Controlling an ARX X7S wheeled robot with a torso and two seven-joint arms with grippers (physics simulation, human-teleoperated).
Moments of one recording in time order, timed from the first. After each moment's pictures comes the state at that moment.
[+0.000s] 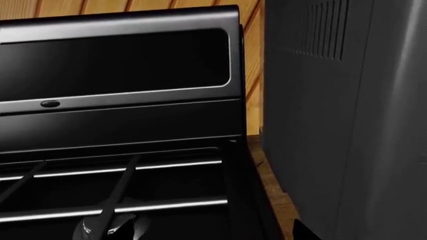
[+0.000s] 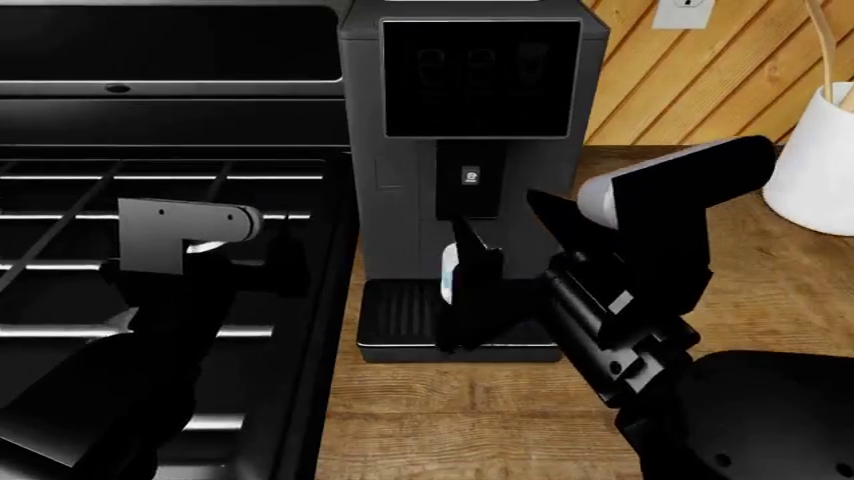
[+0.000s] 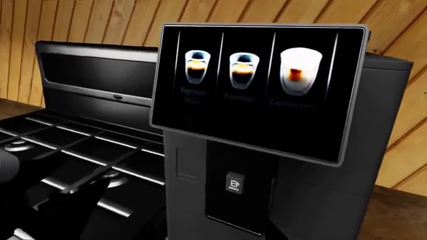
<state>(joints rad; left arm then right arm) -0.53 -0.40 0.08 0.46 -0.54 -0.93 -0.27 0.84 0.27 0.05 -0.74 1.62 1.45 0.97</state>
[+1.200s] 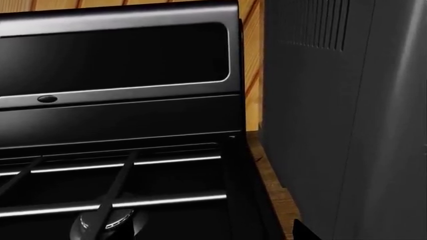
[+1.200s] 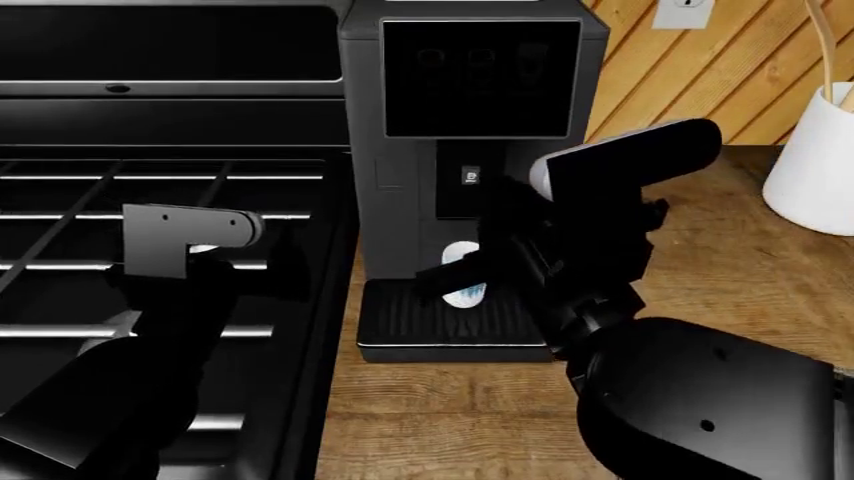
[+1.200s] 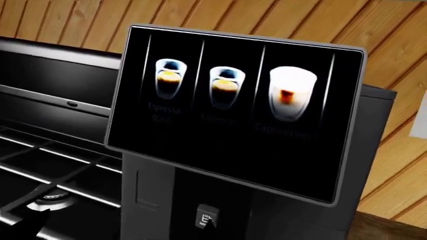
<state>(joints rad) -0.52 -0.41 0.09 0.44 -0.55 -0.90 -0.27 0.84 0.29 -0.24 -0.72 1.07 1.26 0.75</state>
